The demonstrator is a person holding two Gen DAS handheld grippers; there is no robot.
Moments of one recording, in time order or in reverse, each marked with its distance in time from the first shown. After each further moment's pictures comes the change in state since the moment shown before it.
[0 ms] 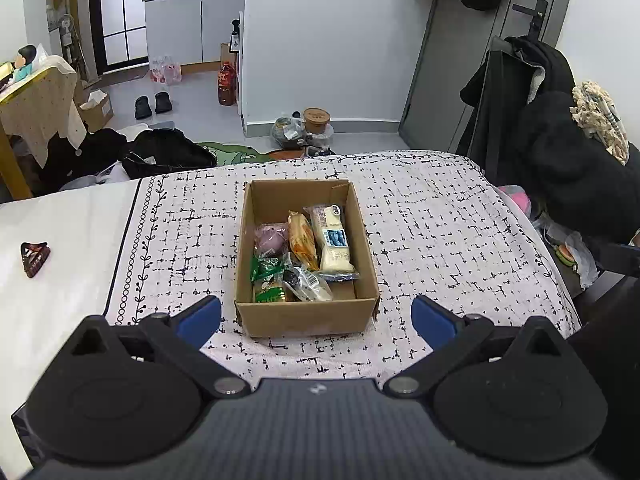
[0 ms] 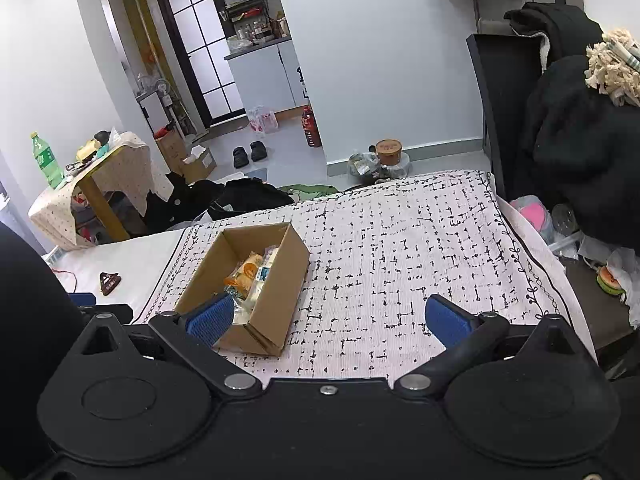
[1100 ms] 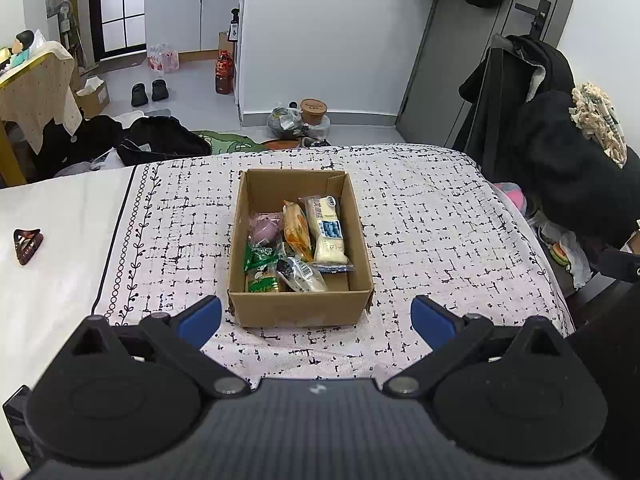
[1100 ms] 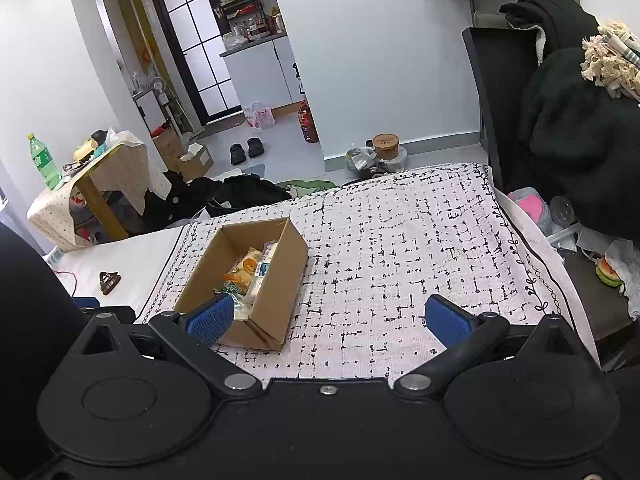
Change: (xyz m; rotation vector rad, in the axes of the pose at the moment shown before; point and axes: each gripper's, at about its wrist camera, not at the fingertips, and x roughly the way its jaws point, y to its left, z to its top) left arm 0.002 0.000 0.000 -0.023 0.027 -0.019; right arm 0.000 0.002 0.000 0.013 0.015 -0.008
